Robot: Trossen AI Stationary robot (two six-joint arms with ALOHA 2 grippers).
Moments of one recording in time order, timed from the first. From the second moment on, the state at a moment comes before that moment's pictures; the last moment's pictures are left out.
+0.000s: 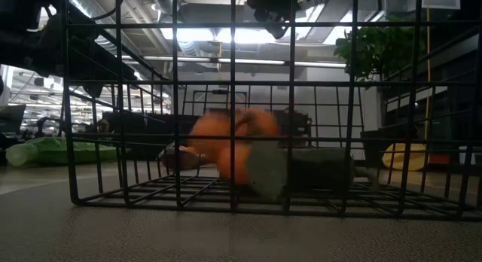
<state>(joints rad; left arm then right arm) 0.04 0.18 0.01 0.15 -0.22 -0.17 0.12 1.64 1.32 -0.37 -0.41 0.10</state>
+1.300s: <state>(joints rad) 0.04 0.18 0.01 0.15 -0.22 -0.17 -0.10 1.33 1.26 -1.49 0.65 1.02</state>
